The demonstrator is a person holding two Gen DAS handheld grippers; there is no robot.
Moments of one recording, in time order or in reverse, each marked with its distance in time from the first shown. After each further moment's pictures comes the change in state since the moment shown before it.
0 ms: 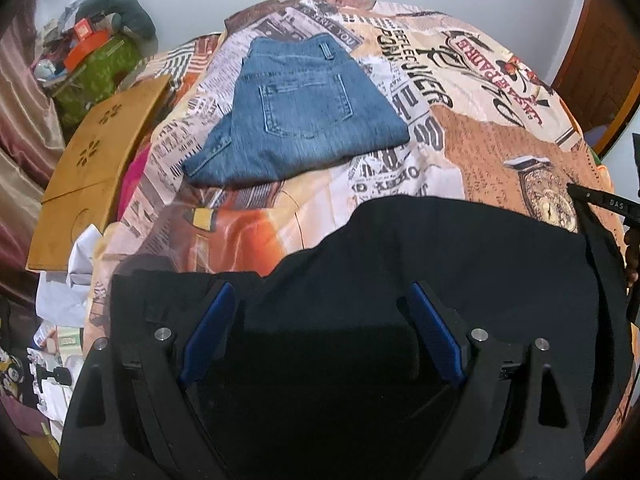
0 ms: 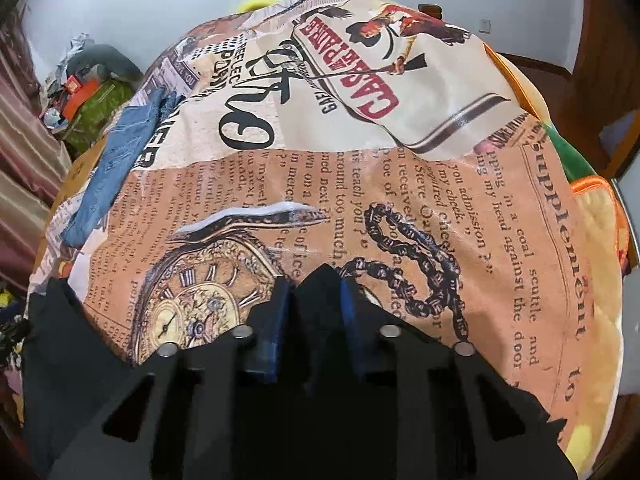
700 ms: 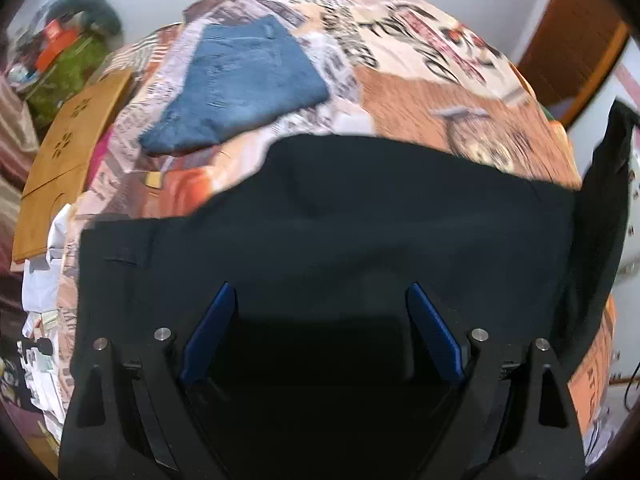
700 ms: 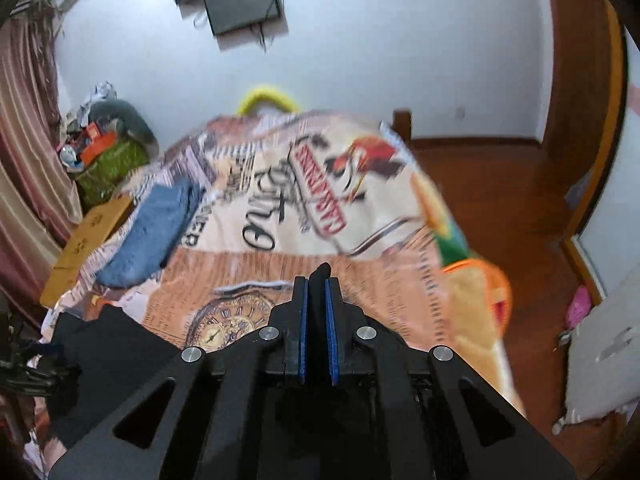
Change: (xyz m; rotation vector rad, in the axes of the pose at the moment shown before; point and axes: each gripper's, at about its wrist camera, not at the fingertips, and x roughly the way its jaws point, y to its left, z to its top) left arm -0.034 -0.055 -0.041 0.082 0.076 -0.104; right arm -0.177 -0.008 -0.007 -0.053 -0.336 -0.069
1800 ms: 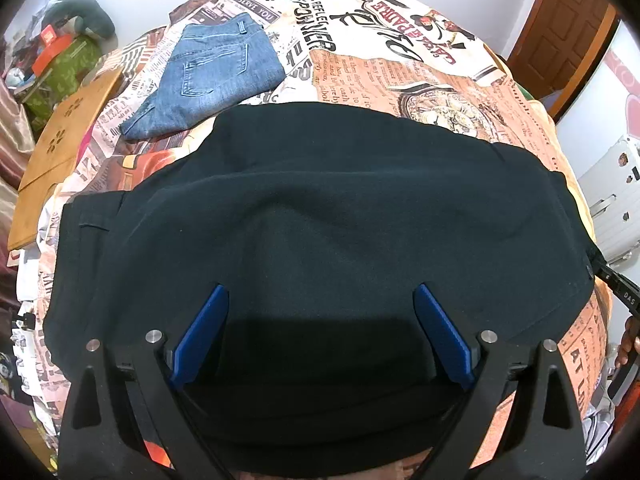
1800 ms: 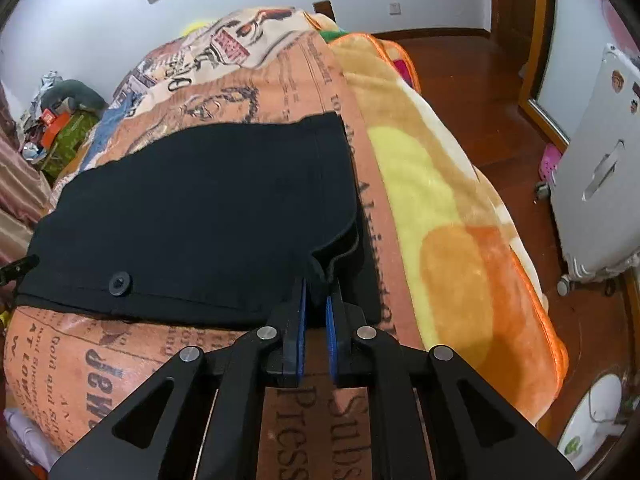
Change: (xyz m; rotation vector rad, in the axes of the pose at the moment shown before) left arm -0.004 -0.044 -0.028 -0.005 -0.017 -0.003; right arm -0.016 -0.064 -0.198 0.224 0.294 -0.077
